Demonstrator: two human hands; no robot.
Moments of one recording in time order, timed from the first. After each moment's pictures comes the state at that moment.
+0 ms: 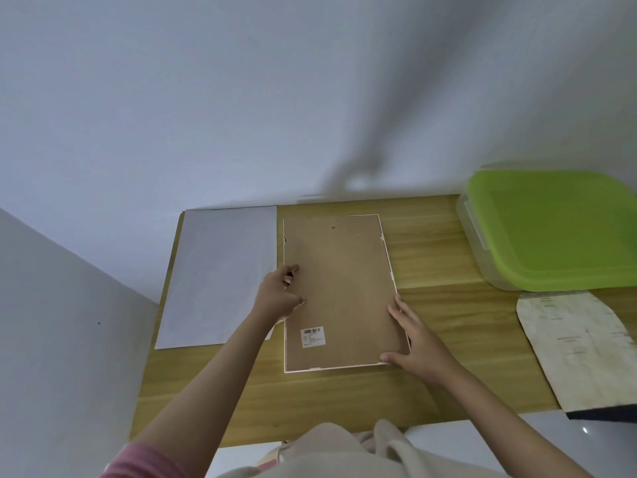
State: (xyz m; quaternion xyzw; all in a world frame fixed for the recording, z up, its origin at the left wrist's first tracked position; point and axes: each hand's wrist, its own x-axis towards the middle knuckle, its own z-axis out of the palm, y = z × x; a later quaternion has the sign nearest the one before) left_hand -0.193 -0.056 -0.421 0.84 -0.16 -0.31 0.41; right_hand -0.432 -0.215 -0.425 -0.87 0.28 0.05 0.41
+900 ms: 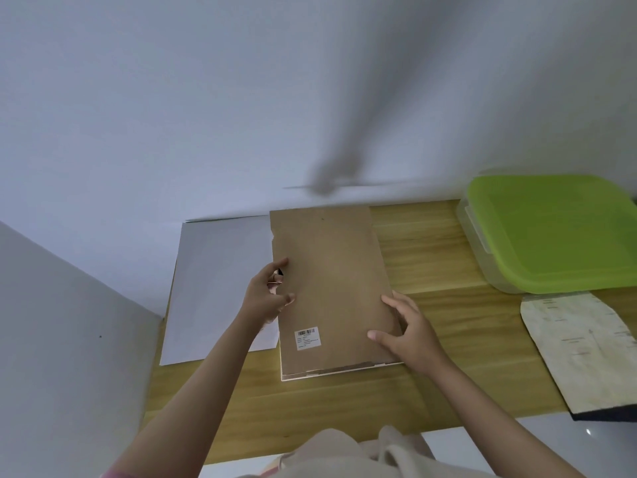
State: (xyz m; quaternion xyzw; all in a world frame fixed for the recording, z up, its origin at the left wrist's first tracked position) left_hand -0.174 -0.031 -0.399 0.75 -0.14 -0.32 0.56; right_hand -0.398 -0.199 -0.419 -0.79 0.34 -0.09 0.50
